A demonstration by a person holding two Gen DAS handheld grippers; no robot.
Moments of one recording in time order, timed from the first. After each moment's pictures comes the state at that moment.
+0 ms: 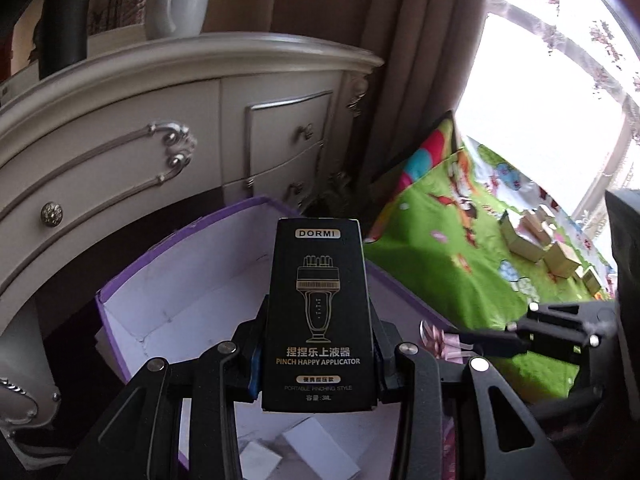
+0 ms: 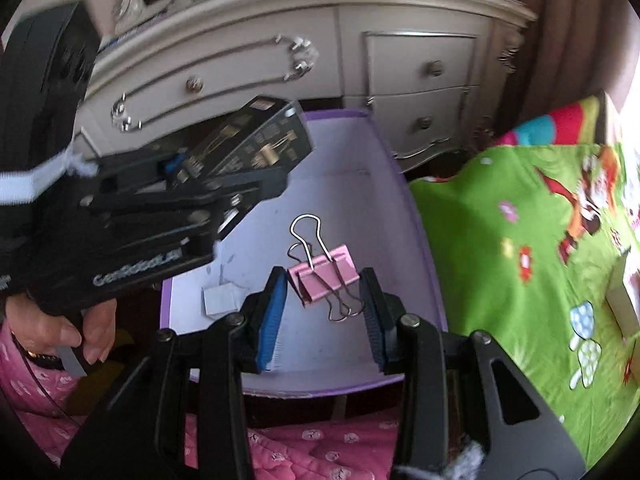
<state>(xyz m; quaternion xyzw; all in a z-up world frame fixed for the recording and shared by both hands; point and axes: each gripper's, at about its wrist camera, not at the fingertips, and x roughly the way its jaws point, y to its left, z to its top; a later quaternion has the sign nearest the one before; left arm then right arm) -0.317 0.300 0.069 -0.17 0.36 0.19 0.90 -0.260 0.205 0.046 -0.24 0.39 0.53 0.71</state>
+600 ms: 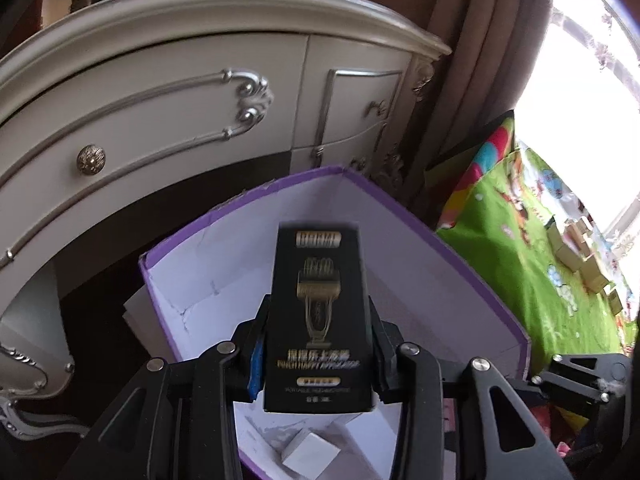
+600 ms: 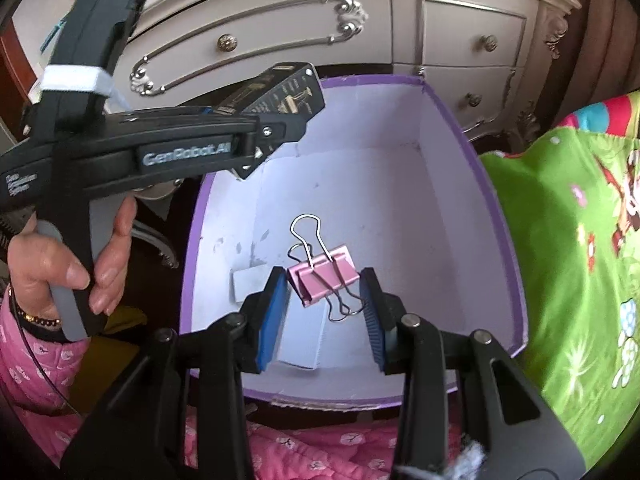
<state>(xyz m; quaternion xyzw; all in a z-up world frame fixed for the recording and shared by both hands) -0.342 0.348 0.039 -0.20 0.39 0.24 0.86 -0.291 0.224 0.015 -0.25 0.41 0.56 0.67</state>
